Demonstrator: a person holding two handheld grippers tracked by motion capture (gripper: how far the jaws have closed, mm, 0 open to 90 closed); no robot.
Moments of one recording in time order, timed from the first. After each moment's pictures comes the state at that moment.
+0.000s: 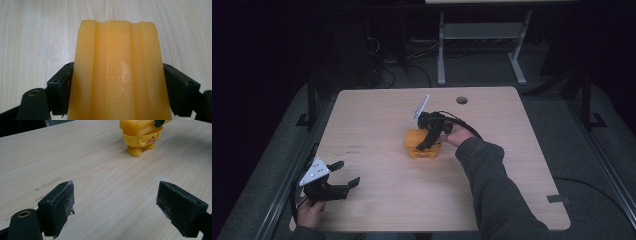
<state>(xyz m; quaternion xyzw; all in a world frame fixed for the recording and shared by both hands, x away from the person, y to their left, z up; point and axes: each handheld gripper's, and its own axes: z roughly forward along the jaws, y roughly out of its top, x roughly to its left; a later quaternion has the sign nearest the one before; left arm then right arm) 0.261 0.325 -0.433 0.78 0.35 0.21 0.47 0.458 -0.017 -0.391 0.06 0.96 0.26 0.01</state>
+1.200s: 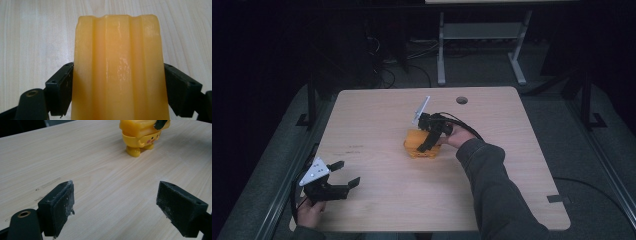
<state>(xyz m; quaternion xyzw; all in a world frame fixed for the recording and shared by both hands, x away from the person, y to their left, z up) 0.261 0.325 -0.433 0.78 0.35 0.21 0.47 0.456 -0.018 -0.395 0.08 0.96 0.25 0.00</state>
